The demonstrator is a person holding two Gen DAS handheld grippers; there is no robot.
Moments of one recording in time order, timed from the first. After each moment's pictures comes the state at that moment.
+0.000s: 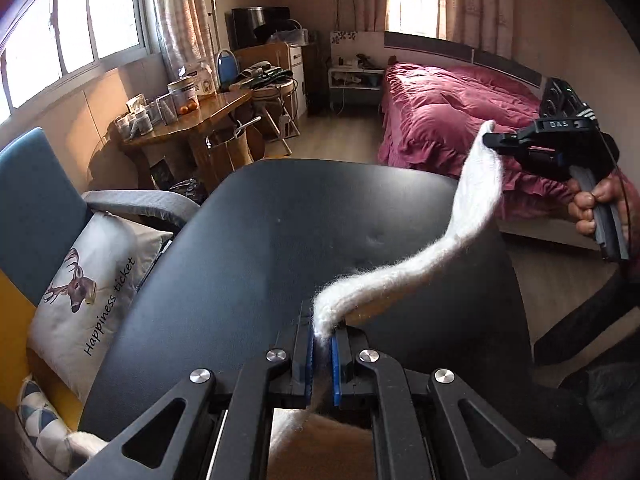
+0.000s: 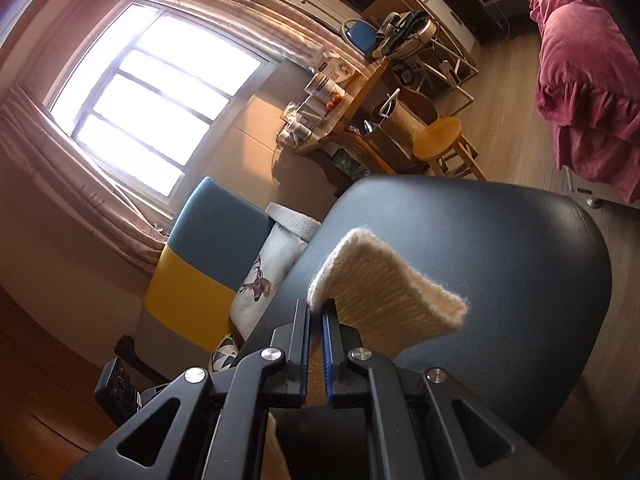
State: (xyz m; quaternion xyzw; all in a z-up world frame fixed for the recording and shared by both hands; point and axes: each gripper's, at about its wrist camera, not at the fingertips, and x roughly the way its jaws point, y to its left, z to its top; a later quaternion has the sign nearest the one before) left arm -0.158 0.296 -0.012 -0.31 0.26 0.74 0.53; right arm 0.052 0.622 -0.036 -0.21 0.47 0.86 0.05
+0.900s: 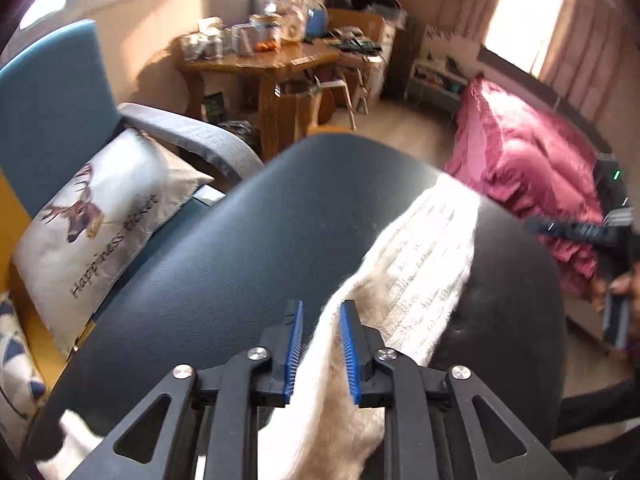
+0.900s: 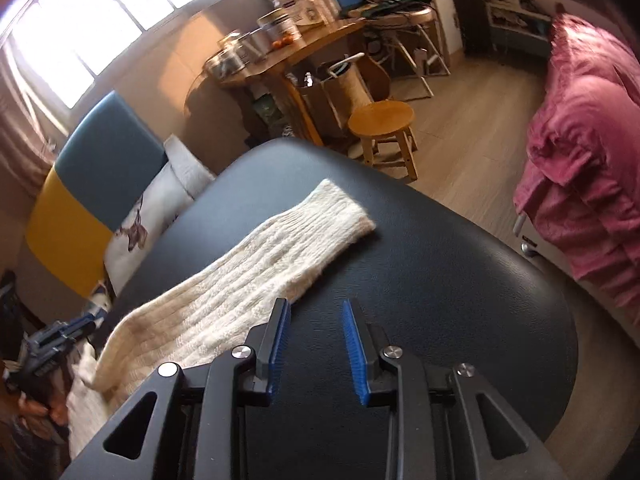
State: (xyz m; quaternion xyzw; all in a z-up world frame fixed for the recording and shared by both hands) left arm -0.279 0.308 -0.048 -0.42 0.15 0.79 0.43; right arm -0.094 0.640 -0.083 -0.41 0.27 0.86 0.14
